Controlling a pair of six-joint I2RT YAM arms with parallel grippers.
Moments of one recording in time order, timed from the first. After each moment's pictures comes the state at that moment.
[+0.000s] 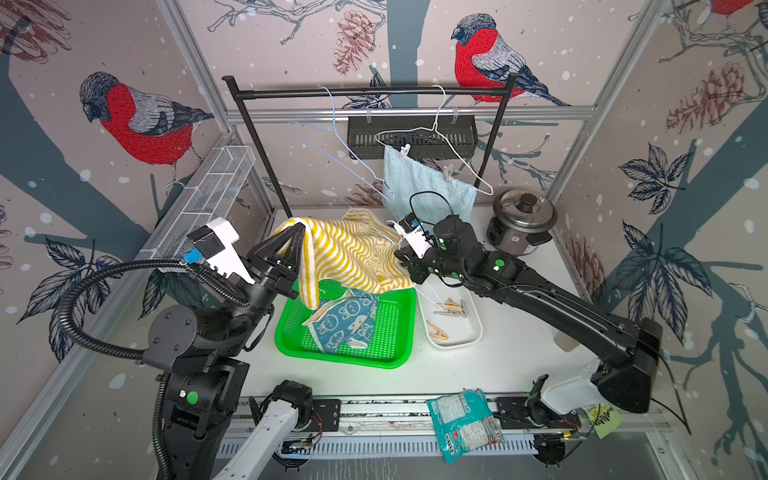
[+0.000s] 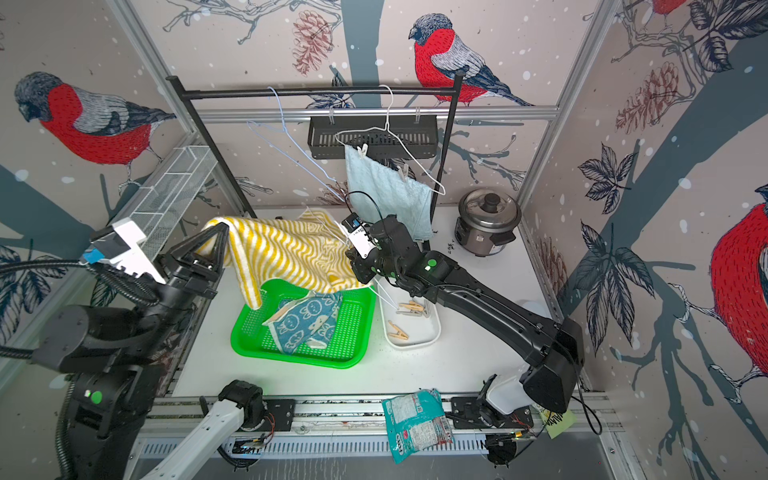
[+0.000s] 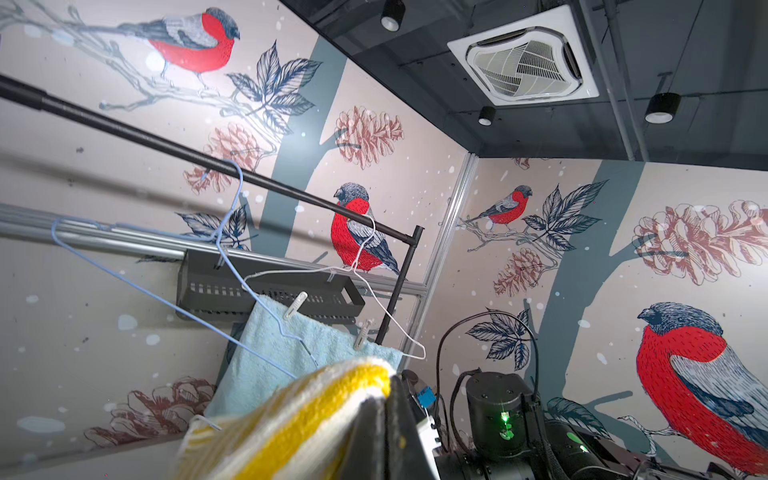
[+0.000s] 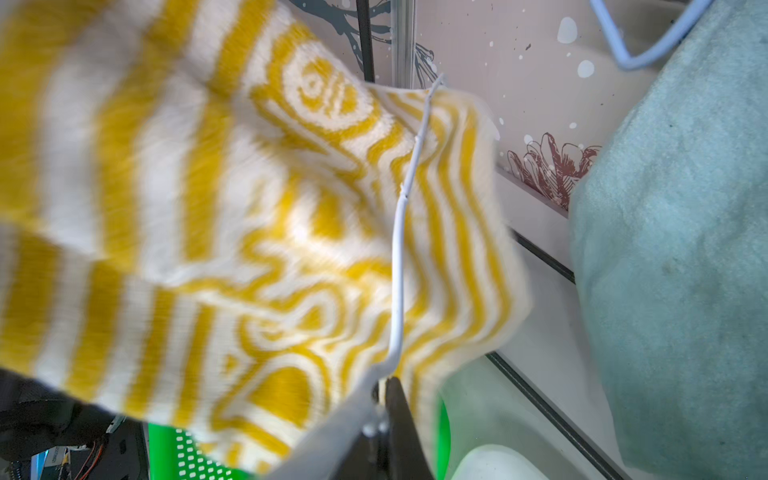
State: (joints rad) left arm -0.29 0.61 1.26 -0.21 0.28 -0.45; right arm 0.91 1.45 1.42 -0.43 -0.08 0.01
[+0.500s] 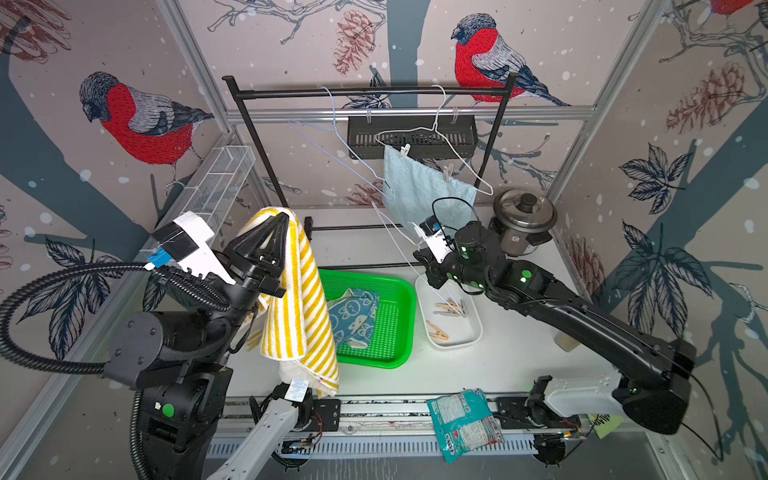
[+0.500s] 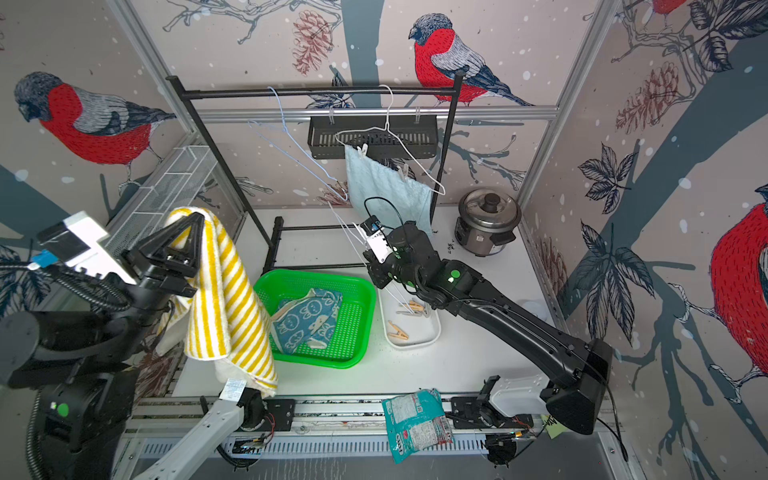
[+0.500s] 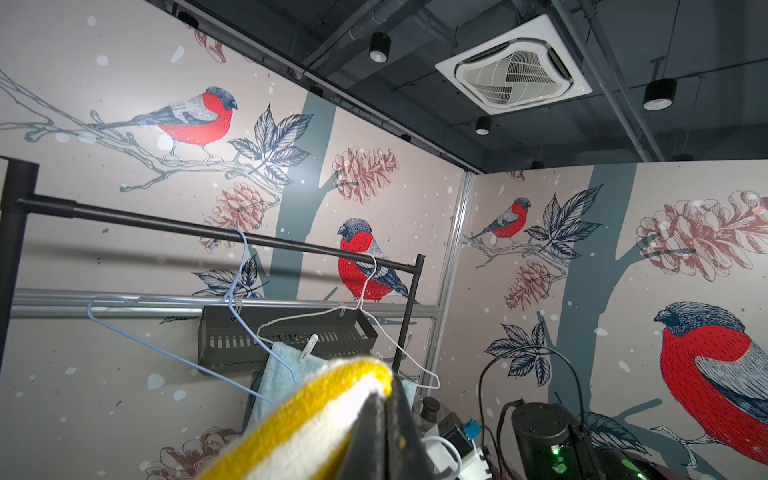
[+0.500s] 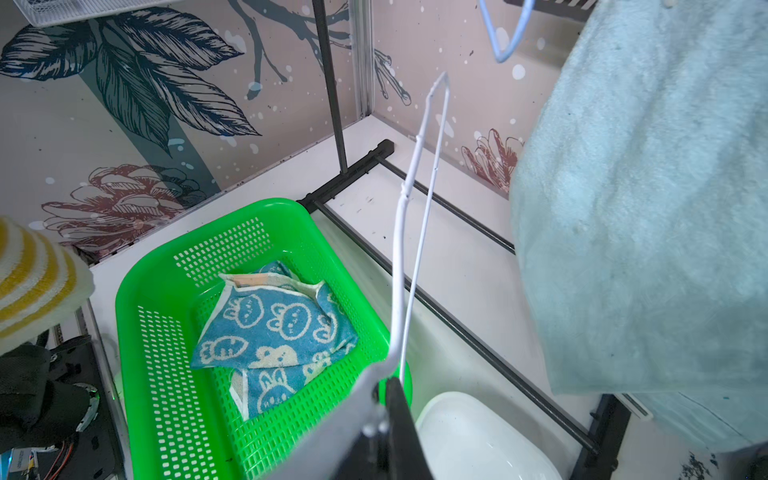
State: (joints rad) left arm -0.29 0.65 1.34 -0.26 0.26 -0.37; right arm 0.91 1.28 1.33 -0.49 0.03 0.03
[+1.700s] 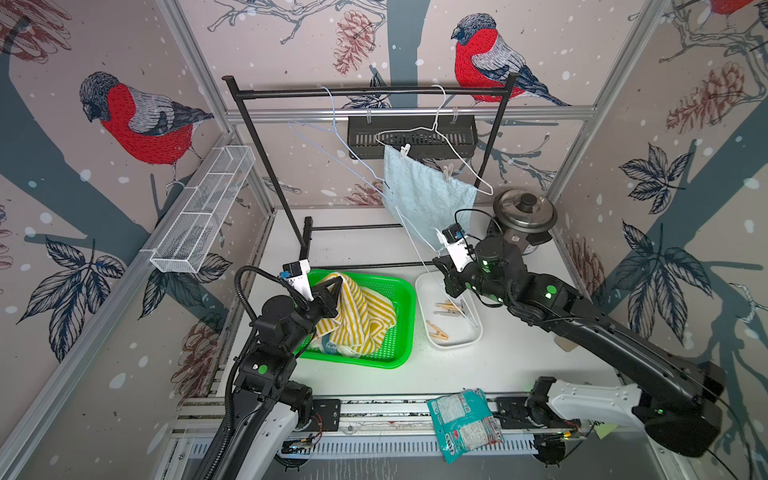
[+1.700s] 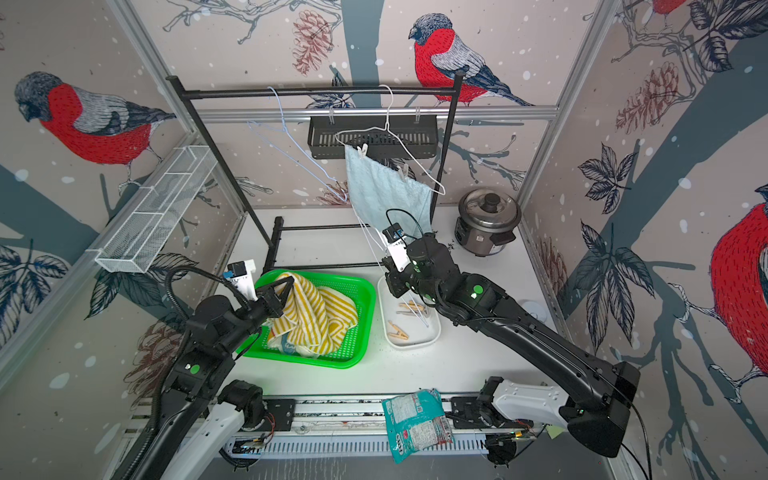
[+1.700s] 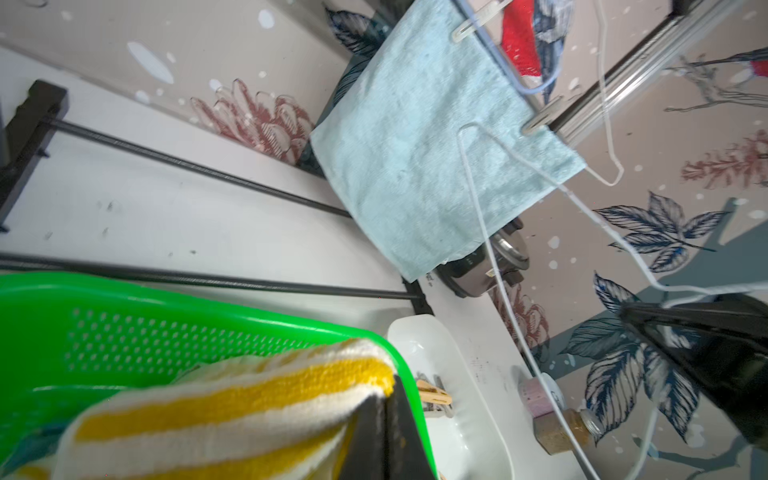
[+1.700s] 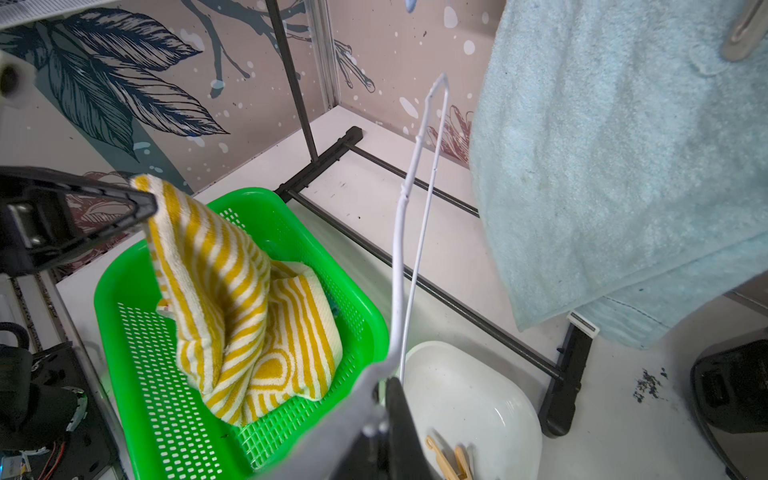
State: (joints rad) left arm -0.29 0.46 0.50 -0.23 0.21 -0.64; right arm 0.90 1.15 1.23 -0.52 0.08 0.08
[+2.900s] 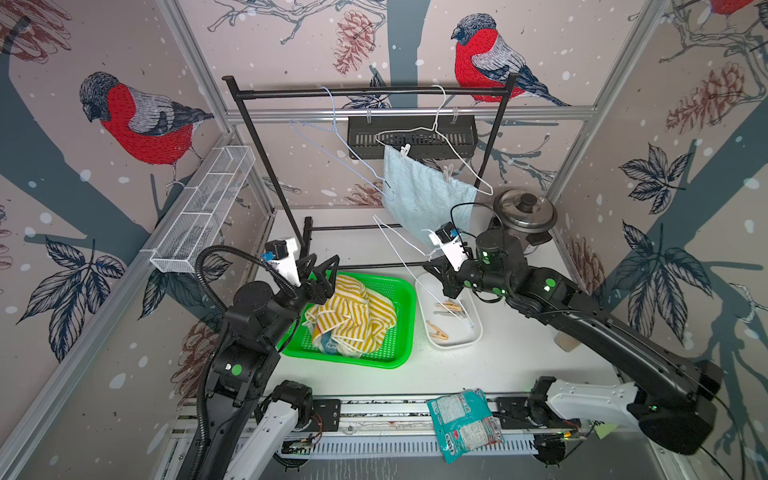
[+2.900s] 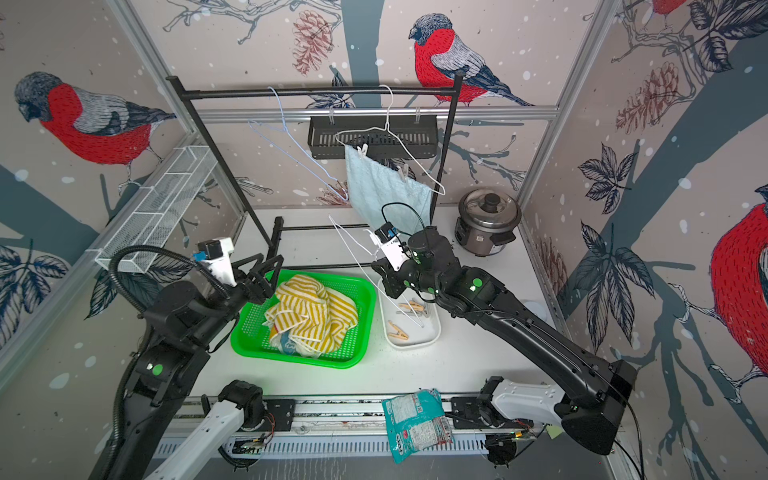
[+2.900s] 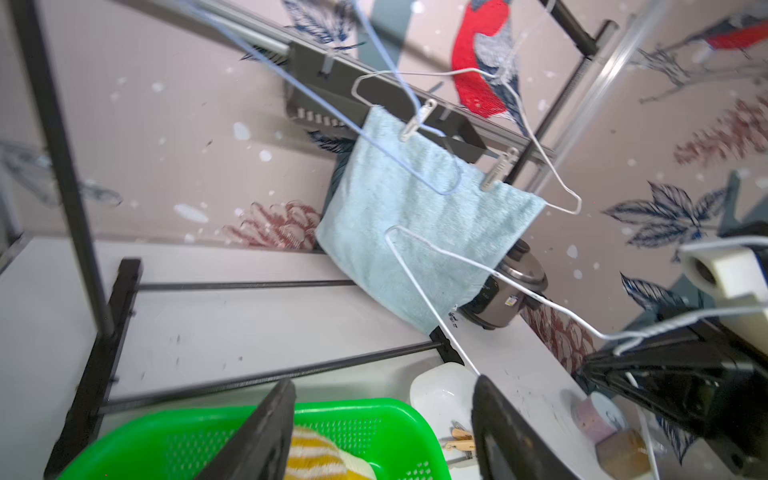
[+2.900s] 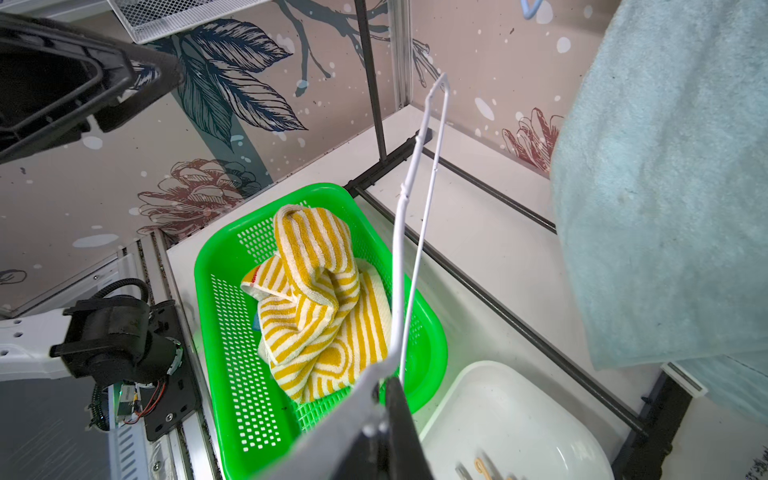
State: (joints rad) left arm -0.29 0.62 0.89 -0.33 0.24 -0.25; right arm 0.84 1.19 1.28 -0.54 -0.18 0.05
